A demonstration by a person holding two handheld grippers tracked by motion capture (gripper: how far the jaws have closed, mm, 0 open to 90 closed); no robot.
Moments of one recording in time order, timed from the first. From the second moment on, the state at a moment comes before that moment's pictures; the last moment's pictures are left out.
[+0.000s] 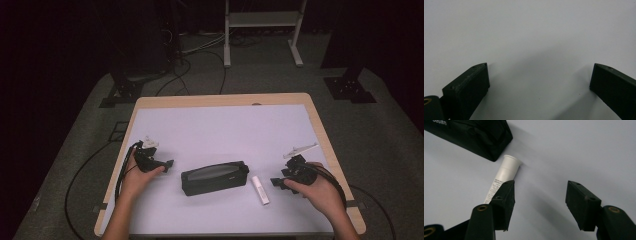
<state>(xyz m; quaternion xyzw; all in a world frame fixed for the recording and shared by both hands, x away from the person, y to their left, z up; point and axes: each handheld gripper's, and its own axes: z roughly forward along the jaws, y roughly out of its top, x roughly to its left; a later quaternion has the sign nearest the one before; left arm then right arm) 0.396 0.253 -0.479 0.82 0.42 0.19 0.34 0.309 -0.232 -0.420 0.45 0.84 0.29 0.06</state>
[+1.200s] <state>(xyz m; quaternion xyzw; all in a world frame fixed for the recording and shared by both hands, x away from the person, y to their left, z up) 0.396 0.253 -0.479 0.82 0.42 0.19 0.34 0.305 -0.176 -0.435 0.43 0.87 0.24 0.03</state>
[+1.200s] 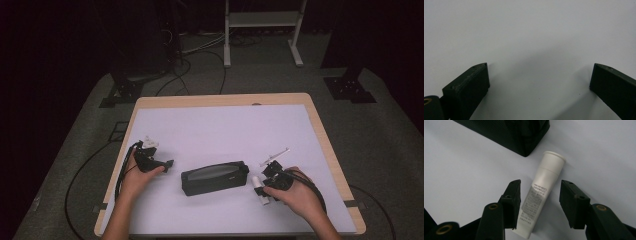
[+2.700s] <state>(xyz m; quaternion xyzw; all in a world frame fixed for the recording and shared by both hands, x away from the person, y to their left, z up) 0.396 0.253 -0.479 0.82 0.42 0.19 0.34 0.309 -0.164 -0.446 0.41 0.89 0.19 0.06</state>
